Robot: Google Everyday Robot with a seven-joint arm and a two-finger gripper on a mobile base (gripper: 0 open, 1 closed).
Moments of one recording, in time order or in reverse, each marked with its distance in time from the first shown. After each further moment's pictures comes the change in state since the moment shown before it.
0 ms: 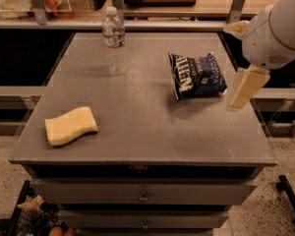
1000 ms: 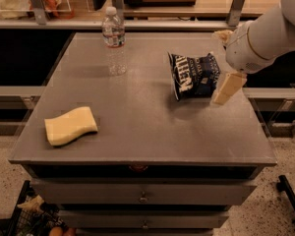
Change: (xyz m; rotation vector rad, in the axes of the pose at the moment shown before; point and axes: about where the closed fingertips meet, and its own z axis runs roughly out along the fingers) arm 0.006 -0.028 0.063 0.031 -0.077 0.018
